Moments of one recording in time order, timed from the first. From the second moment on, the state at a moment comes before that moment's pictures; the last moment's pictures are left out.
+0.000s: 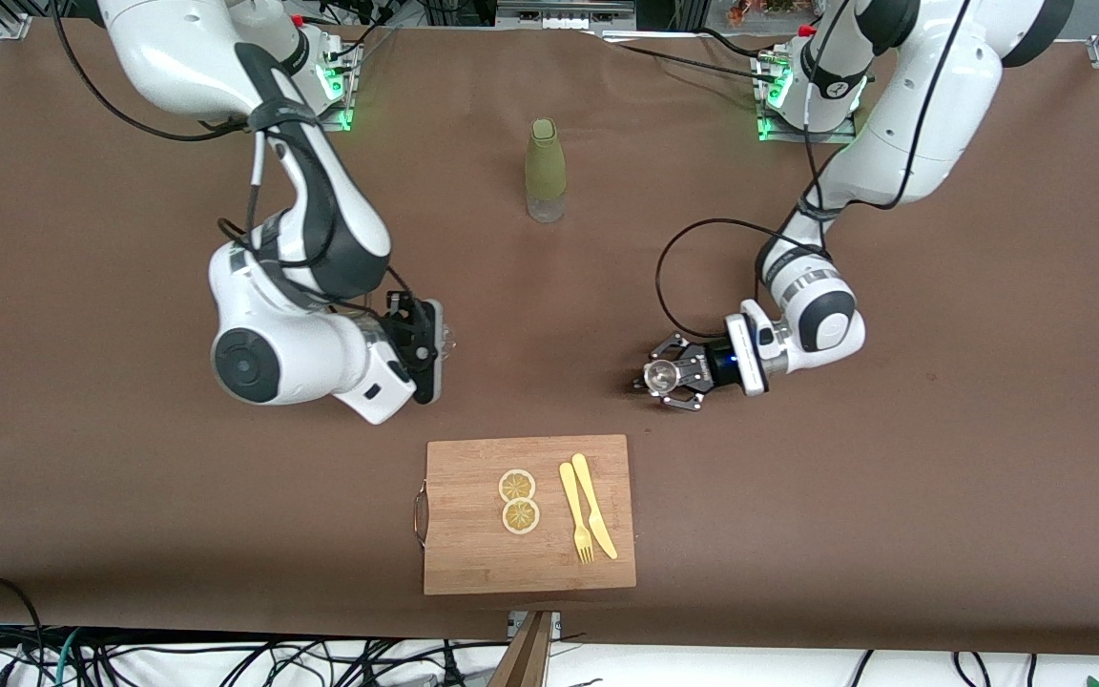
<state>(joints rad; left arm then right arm) -0.20 0.79 -0.08 -1.85 -2.01 1.91 2.53 0.40 0.74 0.02 -1.16 0.35 1.63 -1.13</state>
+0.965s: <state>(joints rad) -0.49 0.80 -0.04 -1.83 -2.34 2.08 2.53 0.58 0.74 0.01 -1.12 0.18 1.72 -0.83</state>
